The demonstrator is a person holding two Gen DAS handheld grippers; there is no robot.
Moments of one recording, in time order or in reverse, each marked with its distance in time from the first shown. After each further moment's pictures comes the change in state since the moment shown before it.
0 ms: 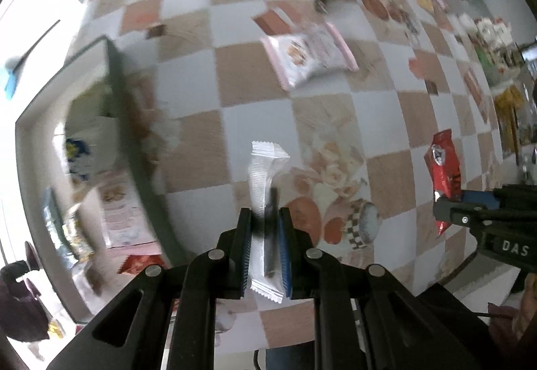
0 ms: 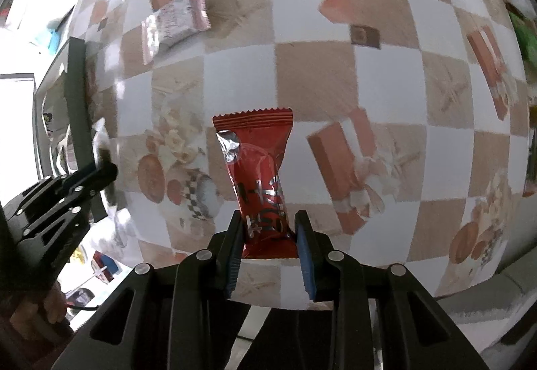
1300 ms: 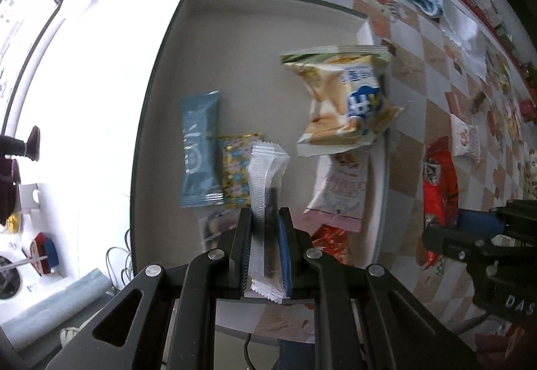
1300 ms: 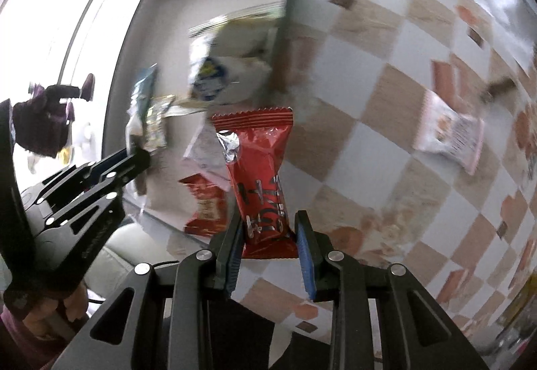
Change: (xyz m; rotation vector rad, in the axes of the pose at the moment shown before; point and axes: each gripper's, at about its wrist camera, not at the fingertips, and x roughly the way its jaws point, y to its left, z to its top) left arm -0.023 0.172 -0.068 -0.501 -0.040 0.074; right arm 0.001 0.230 0.036 -0.525 0.058 -0.015
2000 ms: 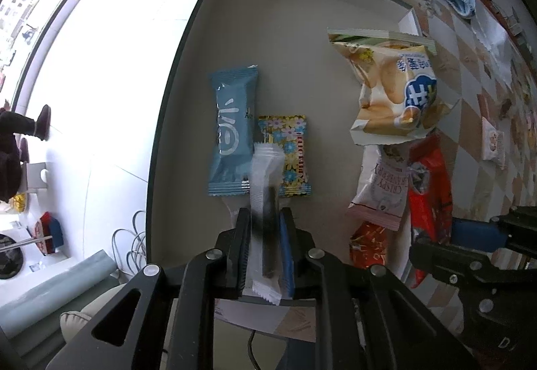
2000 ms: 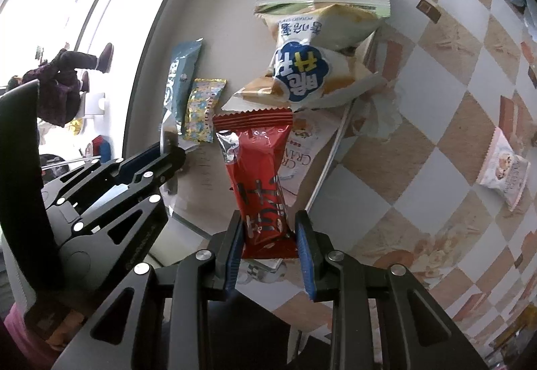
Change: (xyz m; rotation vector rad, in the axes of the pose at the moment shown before) left arm 0.022 0.015 -0.003 -0.064 0.058 0.049; right arm 0.036 0.048 0.022 -0.109 0.081 0.048
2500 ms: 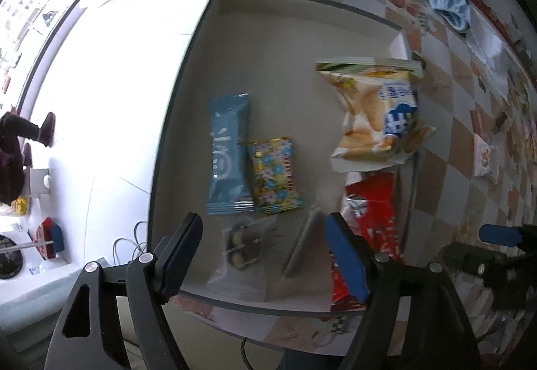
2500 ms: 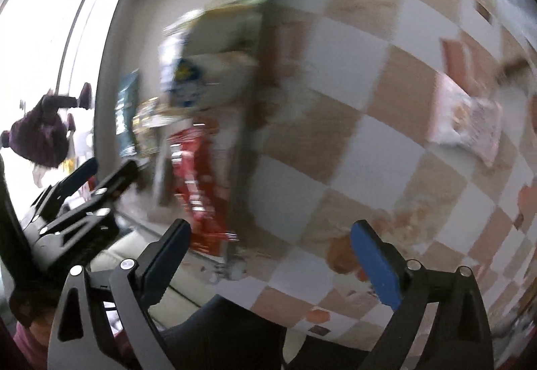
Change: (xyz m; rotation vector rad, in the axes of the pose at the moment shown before) left arm -0.019 -0.025 0.009 -0.003 -0.064 0.012; right arm -0.005 -0.071 -0.020 0.223 -0.030 -0.012
